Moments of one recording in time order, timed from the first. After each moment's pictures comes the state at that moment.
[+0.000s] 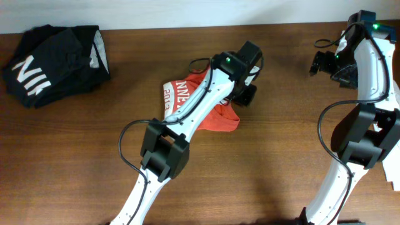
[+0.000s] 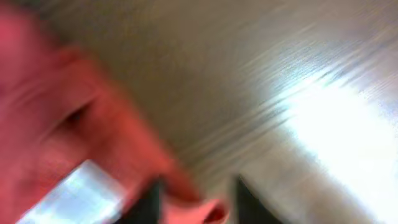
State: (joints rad) left arm -0.70 2.50 2.46 -1.28 0.12 -0.18; right arm -0.30 2.26 2.17 -1.35 -0.03 0.15
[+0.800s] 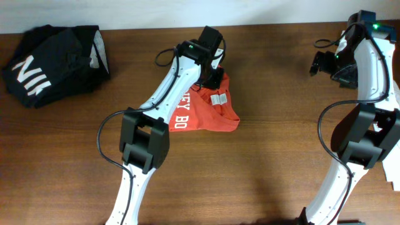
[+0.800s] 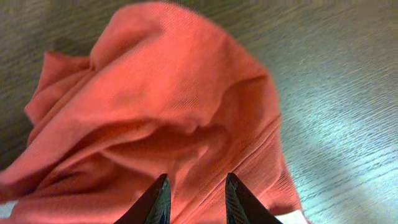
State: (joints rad) left arm -0.50 2.45 2.29 -1.09 0.12 -0.13; right arm -0.30 2.26 2.17 -1.35 -0.03 0.15
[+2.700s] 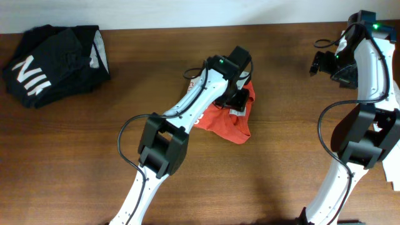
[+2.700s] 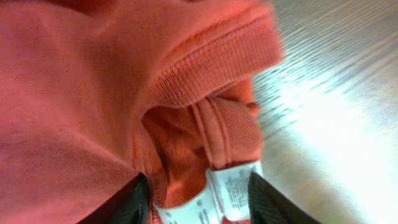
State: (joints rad) left arm -0.65 2.52 2.37 -1.23 0.25 -0.21; right arm -0.30 2.26 2.17 -1.35 -0.03 0.15
